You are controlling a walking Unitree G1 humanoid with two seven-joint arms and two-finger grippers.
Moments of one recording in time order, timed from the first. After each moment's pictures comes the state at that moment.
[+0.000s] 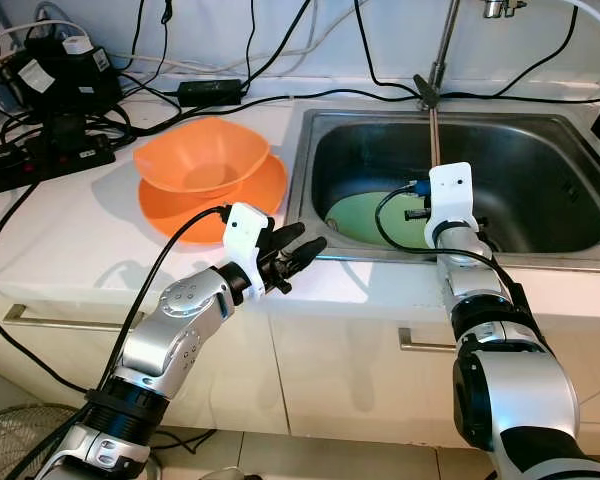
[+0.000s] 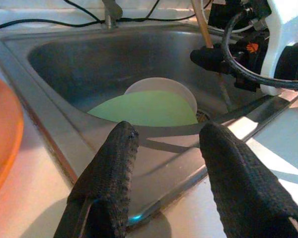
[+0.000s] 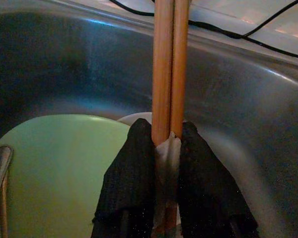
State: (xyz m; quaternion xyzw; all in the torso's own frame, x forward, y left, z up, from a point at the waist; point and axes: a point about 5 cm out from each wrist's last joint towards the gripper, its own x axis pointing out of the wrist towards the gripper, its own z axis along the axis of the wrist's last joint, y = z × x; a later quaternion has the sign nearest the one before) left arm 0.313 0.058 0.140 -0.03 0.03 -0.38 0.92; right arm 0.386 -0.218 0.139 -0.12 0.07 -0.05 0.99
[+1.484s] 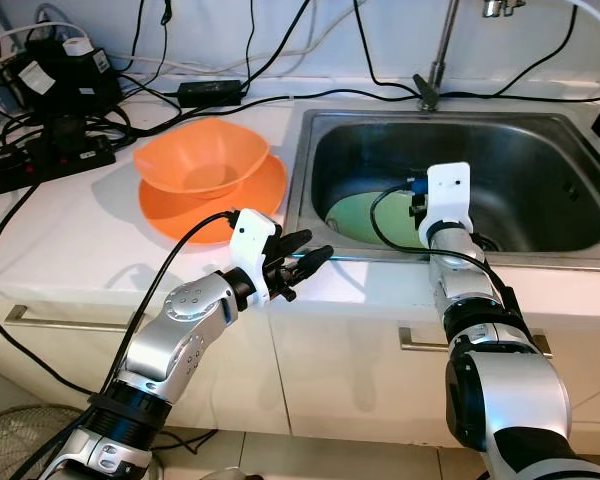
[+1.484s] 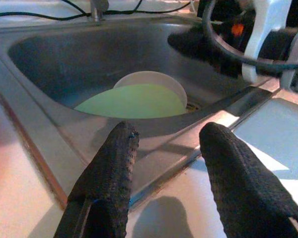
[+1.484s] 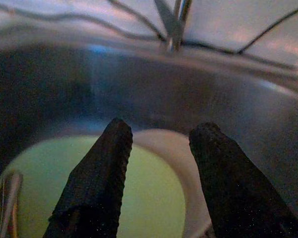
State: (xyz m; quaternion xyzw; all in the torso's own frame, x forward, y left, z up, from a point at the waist) left arm 0.308 0.051 0.137 -0.02 0.04 -0.40 0.92; right arm 0.387 -0.210 0.148 -0.09 0.01 -0.06 0.99
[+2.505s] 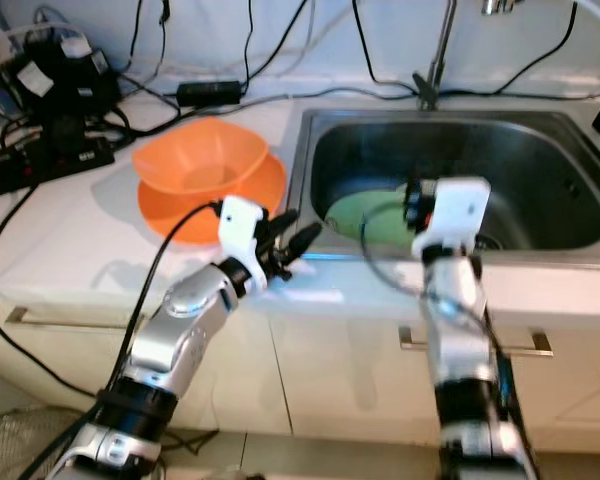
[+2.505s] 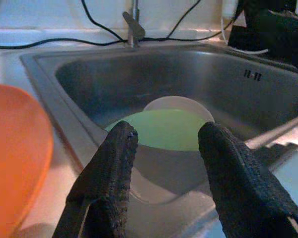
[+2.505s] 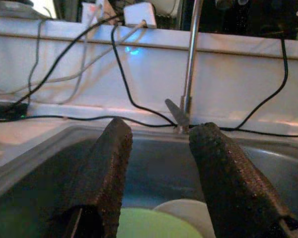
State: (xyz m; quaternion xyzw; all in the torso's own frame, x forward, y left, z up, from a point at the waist) left arm 0.319 0.058 0.145 -0.05 -0.01 -0.33 0.94; right arm 0.324 -0.181 0.159 -0.04 -0.17 -0.02 0.98
